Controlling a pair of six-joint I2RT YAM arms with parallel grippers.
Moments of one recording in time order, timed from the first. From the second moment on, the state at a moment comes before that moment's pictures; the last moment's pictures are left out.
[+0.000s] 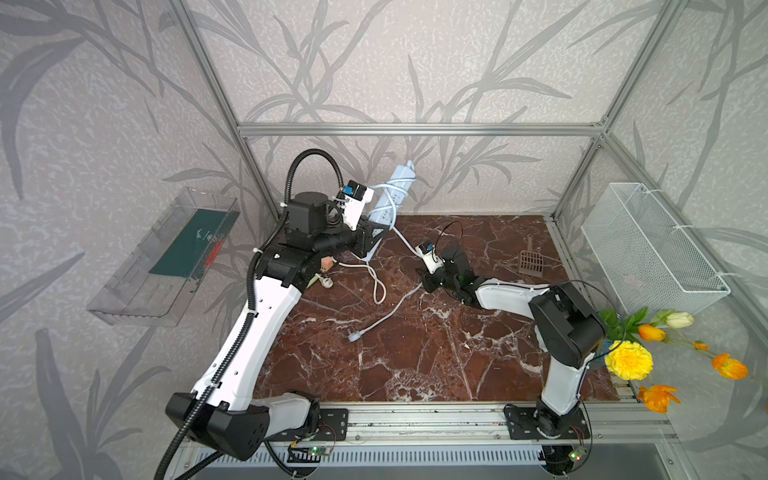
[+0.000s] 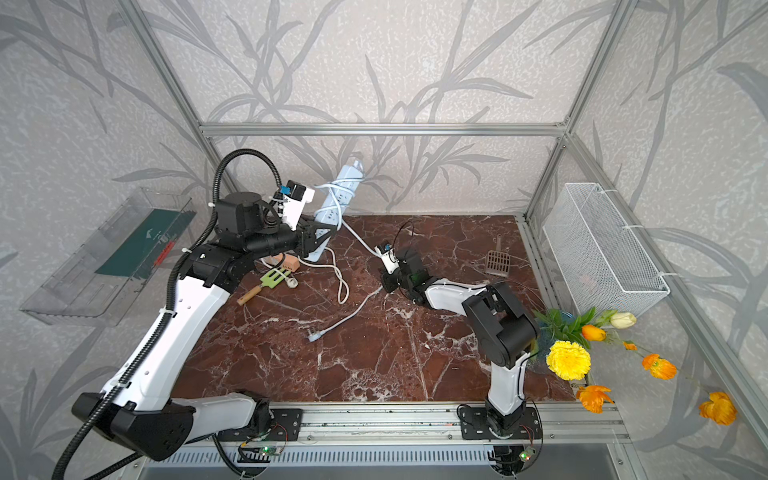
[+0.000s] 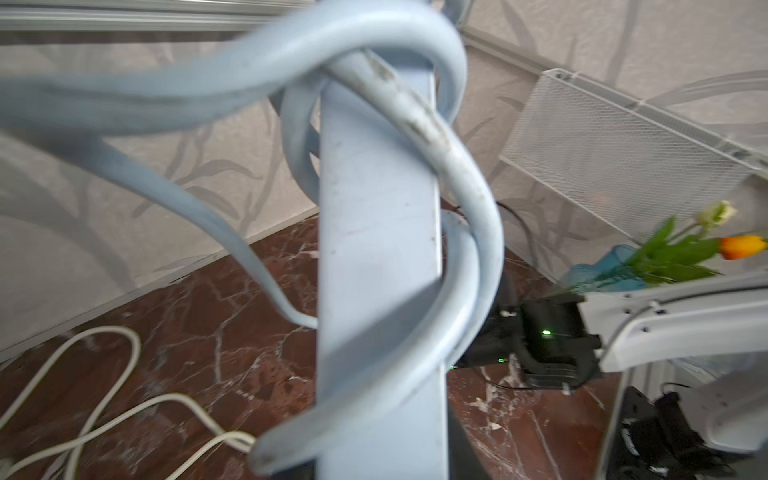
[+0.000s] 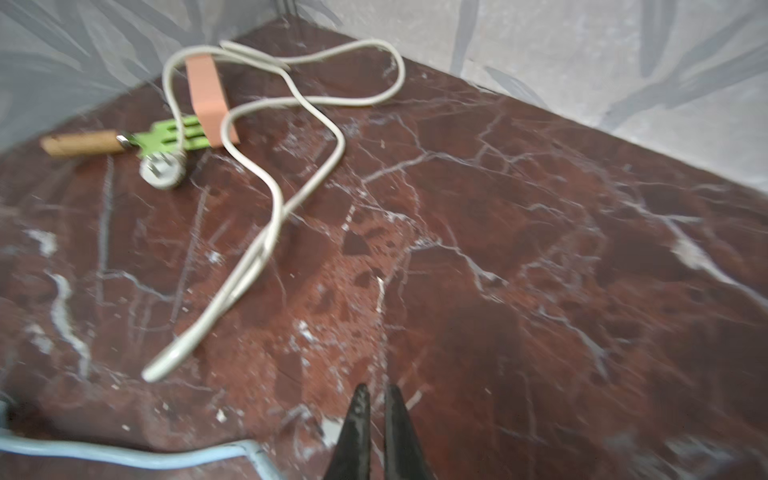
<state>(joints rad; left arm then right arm) -0.26 1.28 1.51 -0.62 0.46 0.02 0.59 1.82 1.03 0.25 -0.11 -0.05</state>
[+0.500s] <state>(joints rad) -0.17 1.51 1.54 -0.75 0.03 0.19 0.70 1.36 0.86 0.07 0.24 -0.47</state>
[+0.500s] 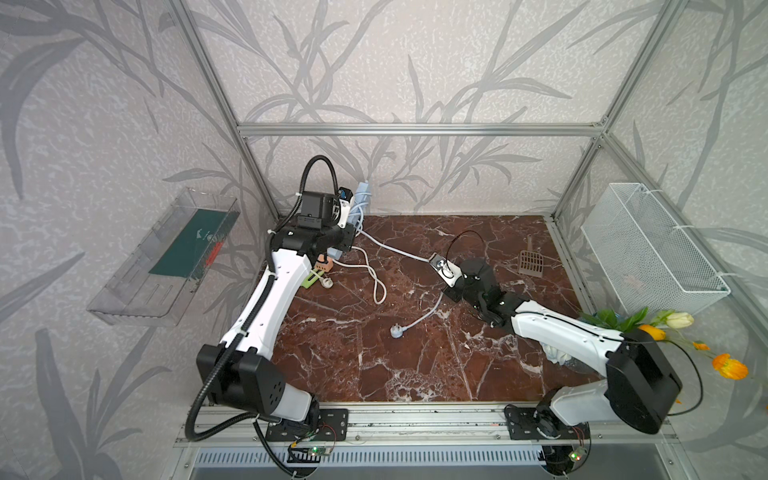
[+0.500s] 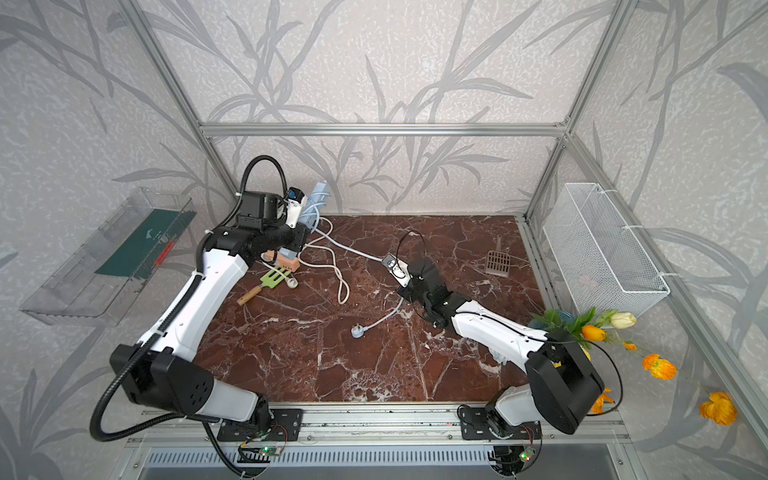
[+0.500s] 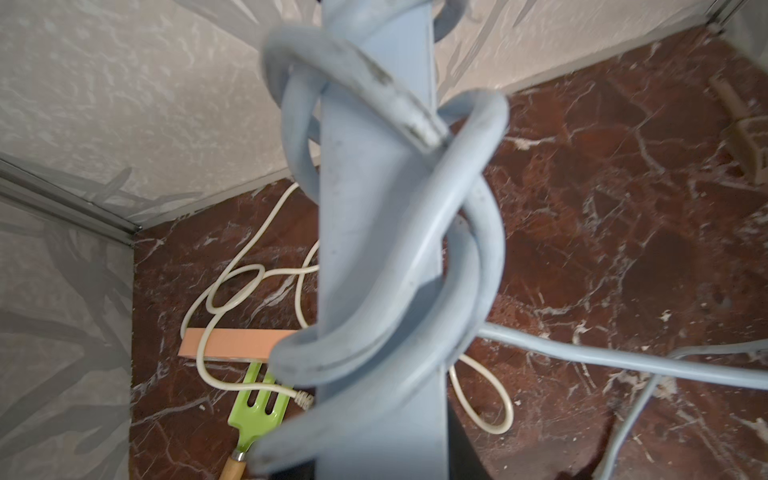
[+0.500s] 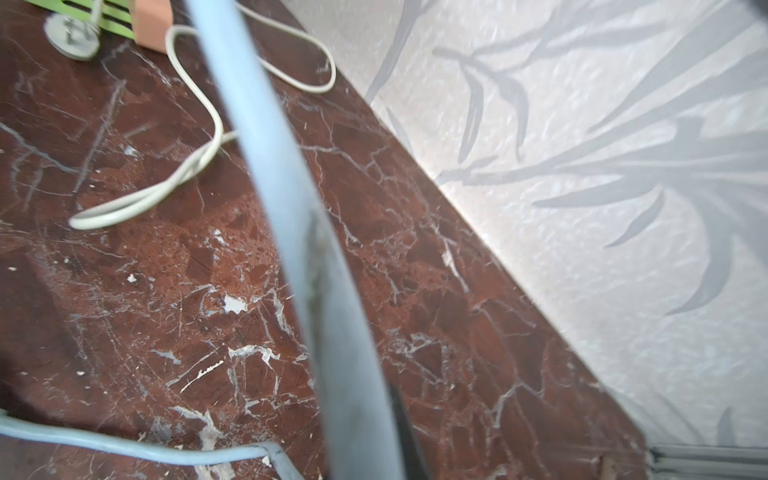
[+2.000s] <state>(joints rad) -0.71 1.27 1.38 -0.52 0.44 0.19 0.31 1.95 1.79 0.16 -0.83 0.08</state>
